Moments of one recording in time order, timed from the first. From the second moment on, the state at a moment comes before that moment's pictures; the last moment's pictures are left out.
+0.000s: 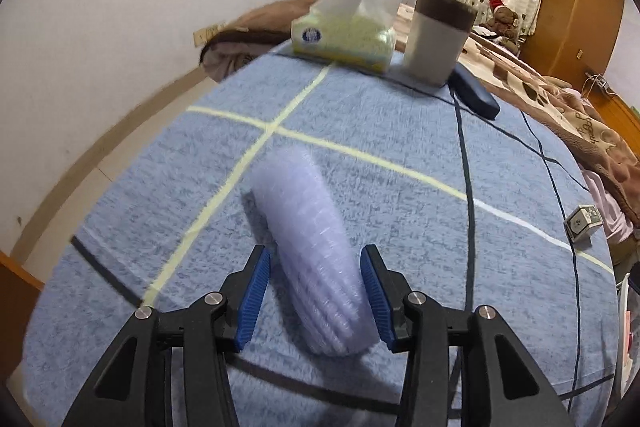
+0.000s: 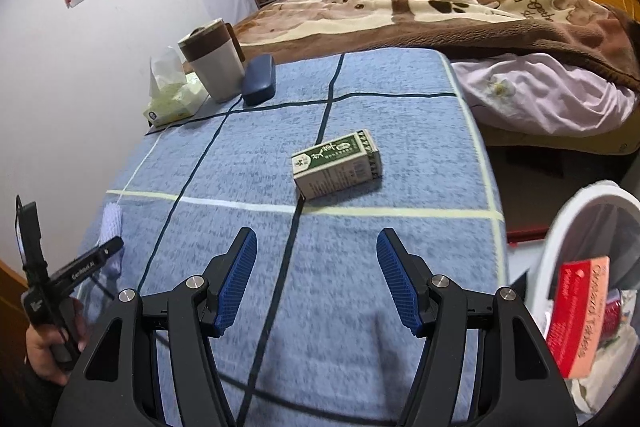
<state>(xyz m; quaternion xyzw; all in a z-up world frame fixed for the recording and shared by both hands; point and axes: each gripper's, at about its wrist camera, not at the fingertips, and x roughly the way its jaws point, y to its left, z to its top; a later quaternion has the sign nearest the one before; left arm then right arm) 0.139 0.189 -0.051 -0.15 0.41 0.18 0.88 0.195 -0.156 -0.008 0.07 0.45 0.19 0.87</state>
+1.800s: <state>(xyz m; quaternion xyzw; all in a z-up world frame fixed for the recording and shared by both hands) 0.167 0.110 -0.047 -0.13 0.42 0.02 0.90 0.234 -0.170 -0.022 0.05 0.43 0.12 0.89</state>
